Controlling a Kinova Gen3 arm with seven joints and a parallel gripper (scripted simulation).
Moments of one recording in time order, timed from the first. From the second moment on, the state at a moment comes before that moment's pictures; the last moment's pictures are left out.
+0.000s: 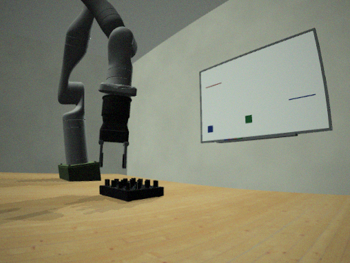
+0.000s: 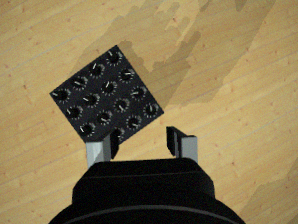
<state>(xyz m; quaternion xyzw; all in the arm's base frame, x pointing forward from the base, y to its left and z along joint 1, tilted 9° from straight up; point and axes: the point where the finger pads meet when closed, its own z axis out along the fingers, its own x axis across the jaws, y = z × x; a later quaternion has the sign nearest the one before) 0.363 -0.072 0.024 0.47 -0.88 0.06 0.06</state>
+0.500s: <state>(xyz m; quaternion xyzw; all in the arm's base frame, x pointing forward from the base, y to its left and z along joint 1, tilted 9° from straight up) 0.373 -0.089 0.027 0.18 -0.98 0.07 0.05</state>
